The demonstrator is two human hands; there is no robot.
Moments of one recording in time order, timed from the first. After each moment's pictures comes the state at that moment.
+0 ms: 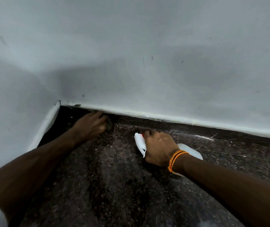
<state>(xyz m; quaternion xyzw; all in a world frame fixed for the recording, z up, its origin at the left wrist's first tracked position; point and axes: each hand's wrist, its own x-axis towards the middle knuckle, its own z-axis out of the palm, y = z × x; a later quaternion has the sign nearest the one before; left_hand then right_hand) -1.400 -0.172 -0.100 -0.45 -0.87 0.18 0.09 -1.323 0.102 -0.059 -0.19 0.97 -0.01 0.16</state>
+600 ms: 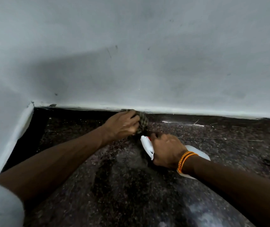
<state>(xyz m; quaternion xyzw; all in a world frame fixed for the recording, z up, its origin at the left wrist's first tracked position) -1.395 -0.020 -0.109 -0.56 -0.80 0.13 0.16 -1.291 0.172 -0.074 -0.14 0.97 -0.02 0.19</state>
